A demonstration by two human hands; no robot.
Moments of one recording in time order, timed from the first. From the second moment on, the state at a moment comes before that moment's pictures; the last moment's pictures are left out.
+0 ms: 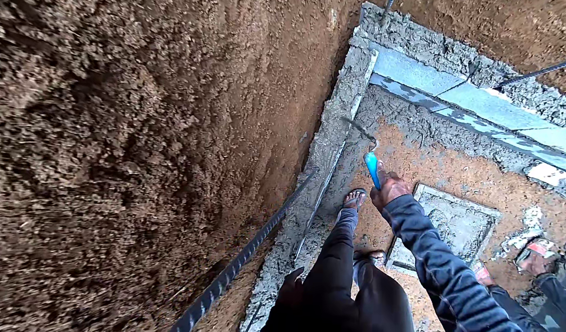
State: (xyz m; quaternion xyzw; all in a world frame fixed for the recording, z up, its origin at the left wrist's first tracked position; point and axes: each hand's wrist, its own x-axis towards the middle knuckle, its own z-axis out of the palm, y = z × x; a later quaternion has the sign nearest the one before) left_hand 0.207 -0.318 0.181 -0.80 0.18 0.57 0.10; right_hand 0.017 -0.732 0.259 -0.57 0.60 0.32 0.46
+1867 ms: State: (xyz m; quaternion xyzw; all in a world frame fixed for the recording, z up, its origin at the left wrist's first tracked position) left_hand 0.204 -0.327 0.178 -0.79 0.19 0.57 0.13; right_hand 0.038 -0.709 0.206 -0.06 0.51 -0.17 0.84
